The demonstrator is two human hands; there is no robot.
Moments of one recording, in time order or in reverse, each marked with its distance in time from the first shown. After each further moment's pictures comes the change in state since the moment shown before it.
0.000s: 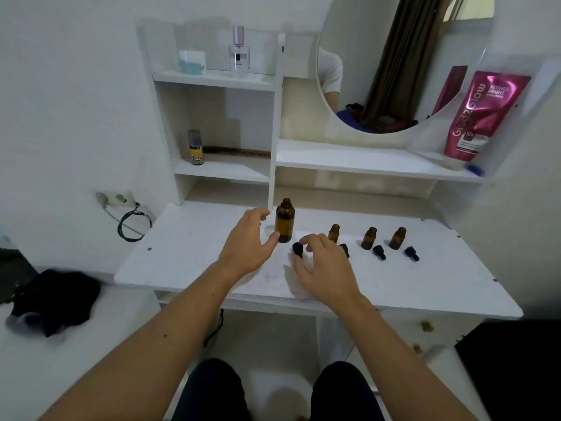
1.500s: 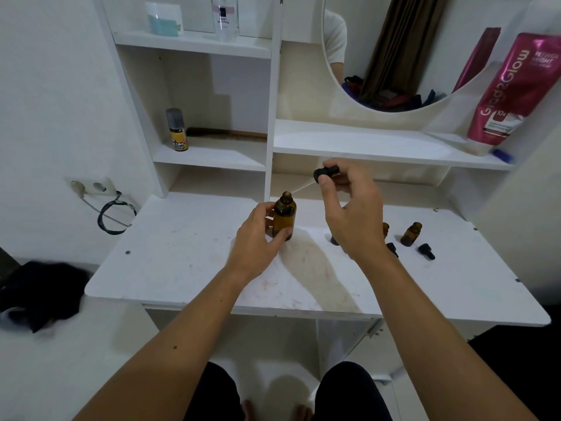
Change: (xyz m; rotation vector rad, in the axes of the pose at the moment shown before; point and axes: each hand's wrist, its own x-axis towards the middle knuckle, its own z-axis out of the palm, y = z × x) left_hand 0.027 -0.019 0.048 -0.273 -0.004 -0.081; right_hand 0.083 -0.002 -0.047 0.463 0.410 -0.089
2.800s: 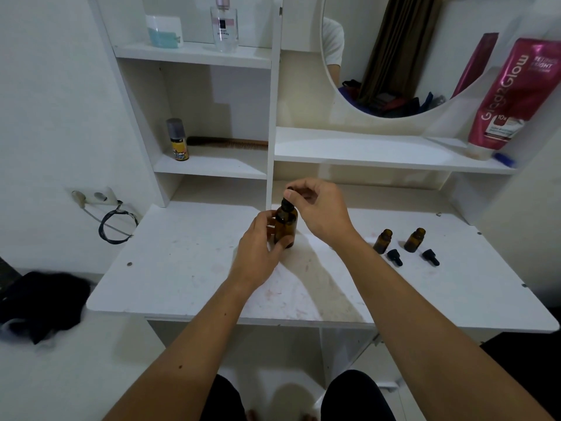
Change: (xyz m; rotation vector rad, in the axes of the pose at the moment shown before) left_hand 0.004 -0.004 0.002 0.042 0.010 -0.031; right_hand 0.025 0.007 0.046 0.100 -0.328 0.370
